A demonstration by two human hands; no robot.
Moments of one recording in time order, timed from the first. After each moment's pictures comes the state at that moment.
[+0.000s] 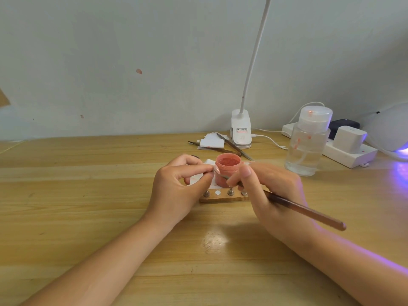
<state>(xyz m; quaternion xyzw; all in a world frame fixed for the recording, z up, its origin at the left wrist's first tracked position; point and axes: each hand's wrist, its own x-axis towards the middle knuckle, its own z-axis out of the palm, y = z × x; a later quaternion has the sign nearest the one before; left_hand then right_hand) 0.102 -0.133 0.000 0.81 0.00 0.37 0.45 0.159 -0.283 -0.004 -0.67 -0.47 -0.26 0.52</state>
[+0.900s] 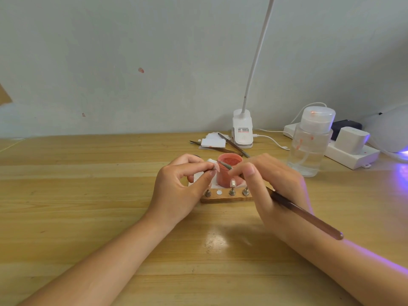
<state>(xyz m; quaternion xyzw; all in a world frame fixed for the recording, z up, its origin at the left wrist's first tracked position) 0.102 -0.130 0.000 0.81 -0.01 0.36 0.47 0.159 -0.283 -0.001 -0.67 -0.46 -0.28 0.50</state>
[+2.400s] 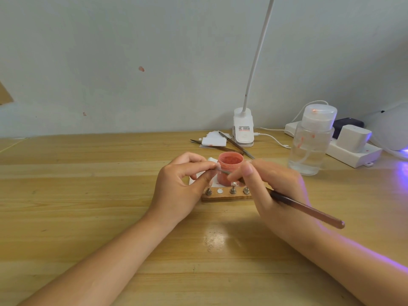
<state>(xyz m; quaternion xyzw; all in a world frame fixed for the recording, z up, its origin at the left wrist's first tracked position) 0.105 -0.131 -0.002 0.82 -0.03 0.38 0.43 0.158 -0.284 -0.002 -0.67 -0.46 -0.22 0.54</state>
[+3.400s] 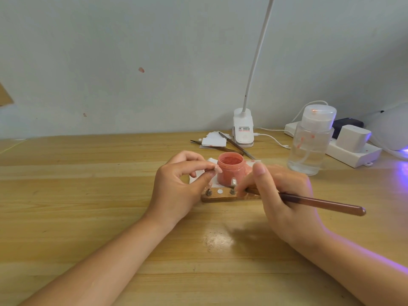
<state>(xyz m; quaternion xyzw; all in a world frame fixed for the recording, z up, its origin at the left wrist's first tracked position) 0.104 -0.130 -0.001 0.80 -0.01 0.40 0.45 0.156 -0.288 -0.007 -0.66 -0.45 -0.21 0.57</state>
